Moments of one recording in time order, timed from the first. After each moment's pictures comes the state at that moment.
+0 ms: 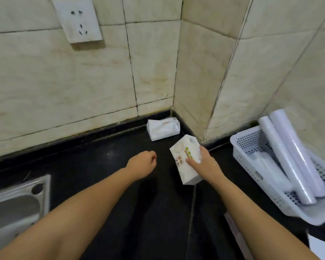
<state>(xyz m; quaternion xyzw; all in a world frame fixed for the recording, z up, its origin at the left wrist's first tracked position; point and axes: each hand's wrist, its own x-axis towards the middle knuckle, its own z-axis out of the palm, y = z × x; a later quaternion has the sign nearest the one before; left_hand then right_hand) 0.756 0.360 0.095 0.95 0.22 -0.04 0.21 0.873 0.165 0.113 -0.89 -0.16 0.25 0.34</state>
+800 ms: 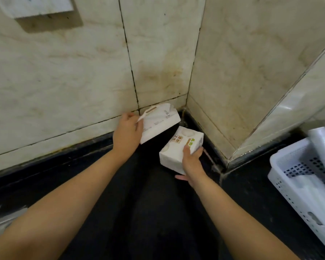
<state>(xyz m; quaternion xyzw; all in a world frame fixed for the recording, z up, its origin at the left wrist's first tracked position) 0.854 0.501 0.095 0.88 0.31 0.26 0.25 0.918 0.321 0.068 -0.72 0.11 0.37 0.58</state>
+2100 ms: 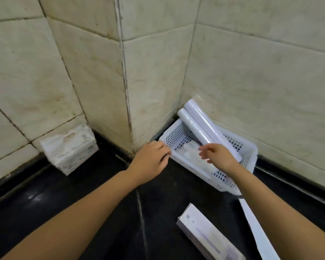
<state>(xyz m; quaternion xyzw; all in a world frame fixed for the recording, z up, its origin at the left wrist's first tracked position) 0.918 0.226 0.139 0.94 -0.23 0.12 0.21 0.967 -0.012 0.146 -0.91 0.03 0.13 0.40</state>
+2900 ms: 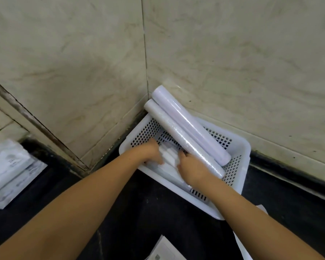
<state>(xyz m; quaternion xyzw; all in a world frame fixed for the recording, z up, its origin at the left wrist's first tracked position) 1.074 0.117 0.085 0.92 0.02 -0.37 0.12 1.022 -0.030 0.055 -0.98 -0.11 0.16 0.10</state>
